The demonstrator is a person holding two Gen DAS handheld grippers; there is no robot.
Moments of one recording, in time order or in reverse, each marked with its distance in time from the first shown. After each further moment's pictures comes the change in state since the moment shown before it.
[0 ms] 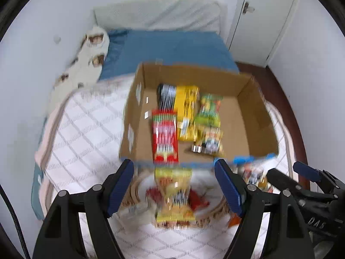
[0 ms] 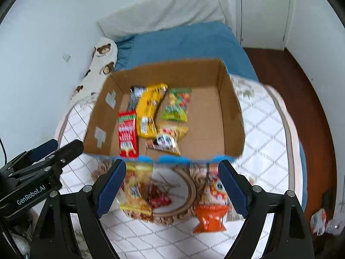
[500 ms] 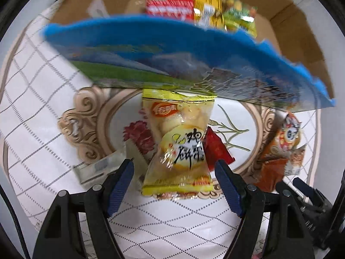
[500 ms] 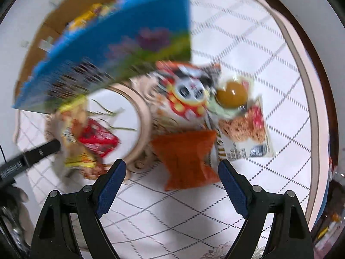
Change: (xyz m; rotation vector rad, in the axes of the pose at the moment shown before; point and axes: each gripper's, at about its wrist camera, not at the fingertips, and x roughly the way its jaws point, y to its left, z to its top) left arm 0.156 0.007 -0.062 -0.054 0.430 -0.039; right arm 0.117 -0.080 -0.106 0.201 0.342 -0.083
